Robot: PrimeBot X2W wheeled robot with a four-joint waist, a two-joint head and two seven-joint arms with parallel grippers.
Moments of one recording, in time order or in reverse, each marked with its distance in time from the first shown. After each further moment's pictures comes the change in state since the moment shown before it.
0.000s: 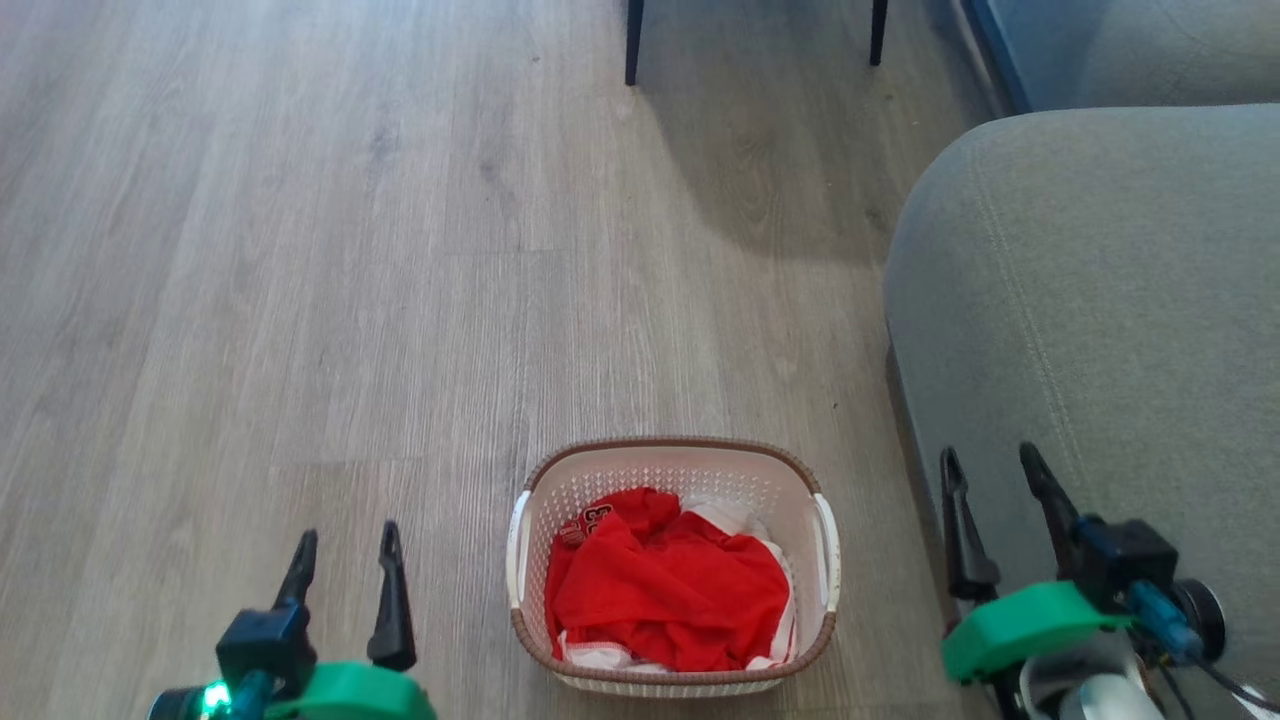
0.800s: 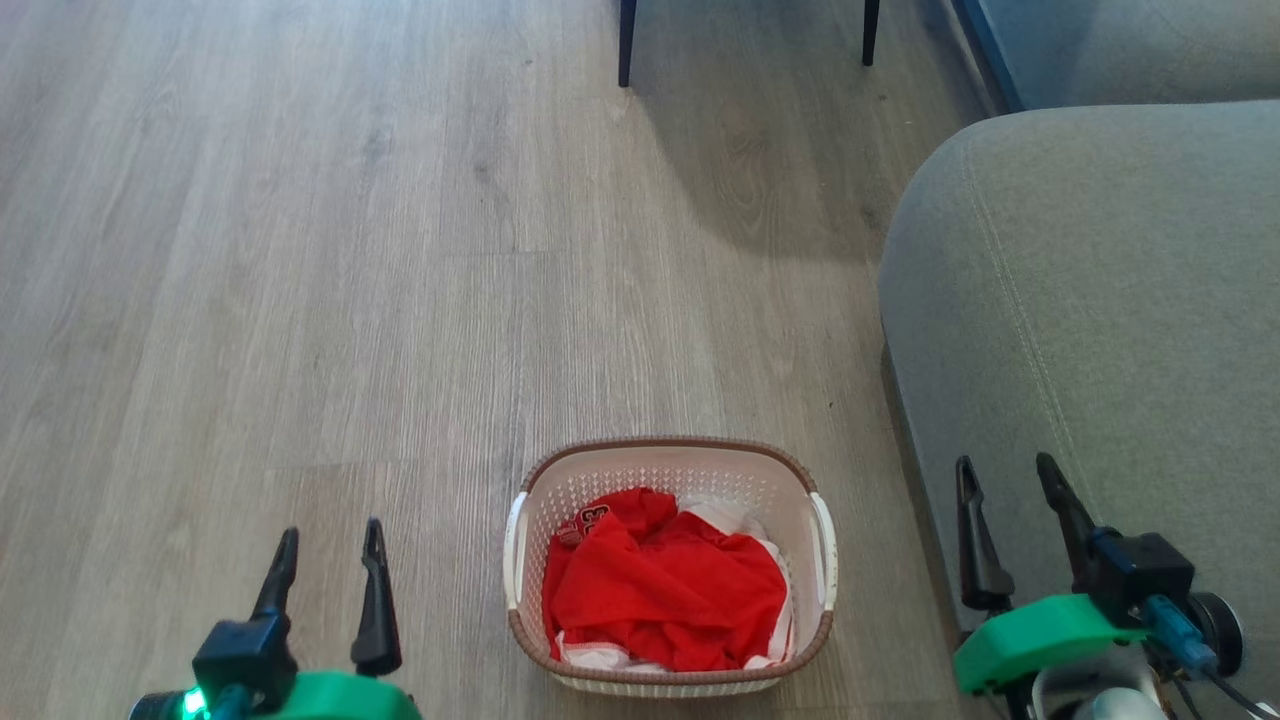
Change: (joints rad) left arm 0.054 -0.033 0.083 -0.062 0.062 -0.053 0.000; right arm 0.052 0.005 -0.031 -0.043 -0.021 0.000 0.000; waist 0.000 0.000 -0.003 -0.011
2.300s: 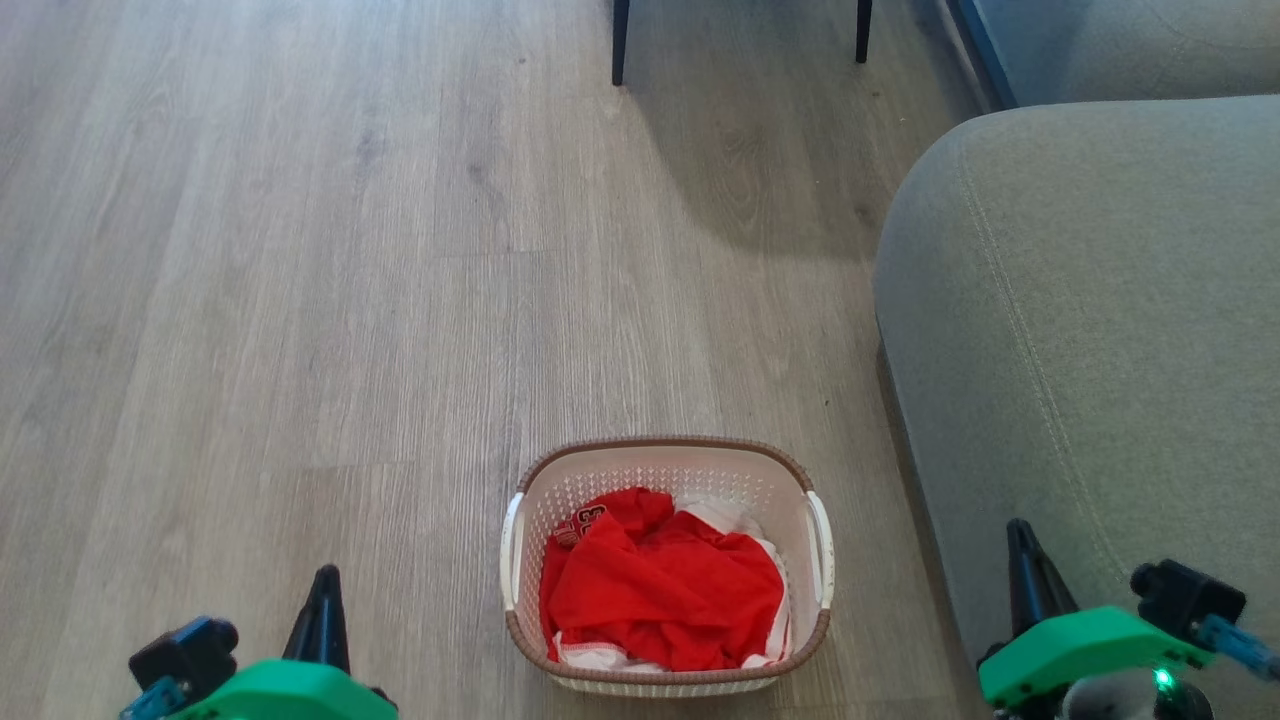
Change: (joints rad) left arm -0.034 -0.008 0.038 0.138 -0.421 -0.079 0.090; right arm 0.010 -0.001 -0.022 0.119 0.439 0.000 0.083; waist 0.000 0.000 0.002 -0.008
